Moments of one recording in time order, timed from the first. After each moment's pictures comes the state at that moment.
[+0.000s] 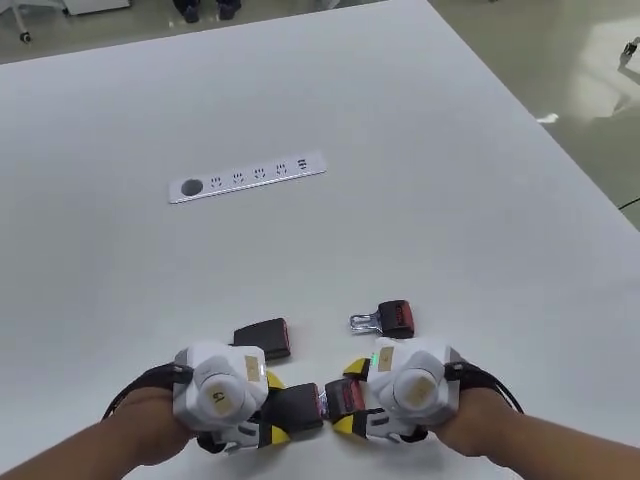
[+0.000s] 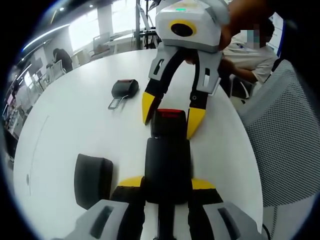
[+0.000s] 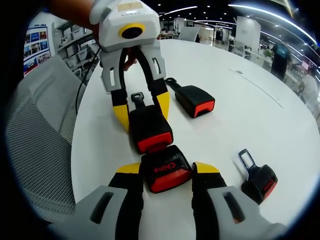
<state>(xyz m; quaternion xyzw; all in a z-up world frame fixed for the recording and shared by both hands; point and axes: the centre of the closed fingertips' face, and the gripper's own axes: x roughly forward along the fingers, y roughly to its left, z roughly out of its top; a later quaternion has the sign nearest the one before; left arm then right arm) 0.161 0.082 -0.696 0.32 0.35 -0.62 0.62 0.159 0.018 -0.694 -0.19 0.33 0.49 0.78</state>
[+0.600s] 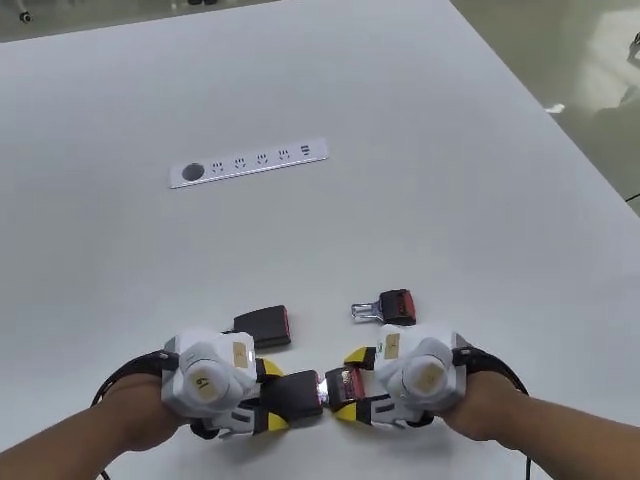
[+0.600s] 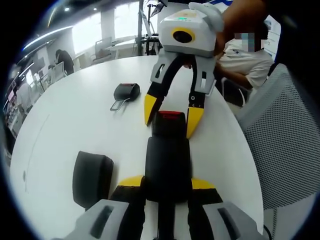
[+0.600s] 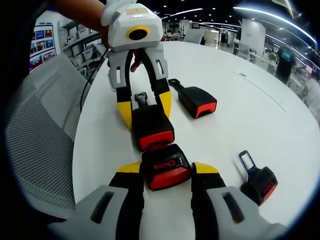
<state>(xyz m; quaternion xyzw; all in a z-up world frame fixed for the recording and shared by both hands) 0.160 0.082 -0.693 0.29 0.33 -0.64 0.63 0.155 0.013 -0.694 -0.19 0.32 0.51 0.77</state>
